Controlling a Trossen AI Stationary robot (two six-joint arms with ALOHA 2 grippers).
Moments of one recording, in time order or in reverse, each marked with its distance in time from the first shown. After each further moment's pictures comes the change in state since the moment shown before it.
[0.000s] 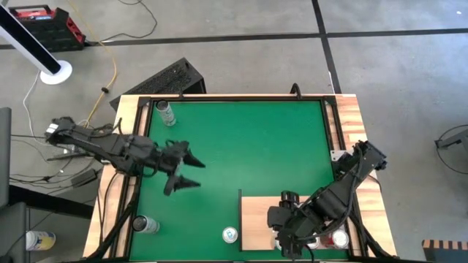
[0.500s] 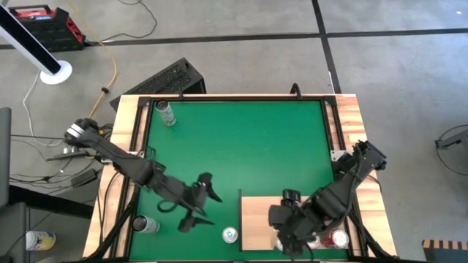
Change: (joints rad) left arm -0.221 0.428 0.268 -0.077 -0.064 0.234; right arm 0.012 0.000 0.000 -0.051 -0.001 0.005
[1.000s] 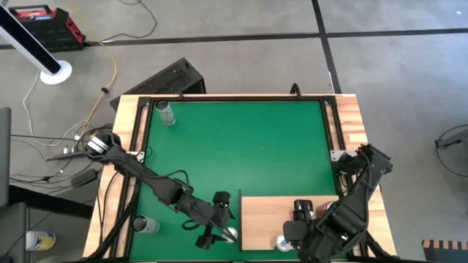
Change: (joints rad) left arm -0.014 0.315 0.151 0.010 0.055 -0.026; right arm 0.132 0.000 0.000 -0.061 0.024 0.003
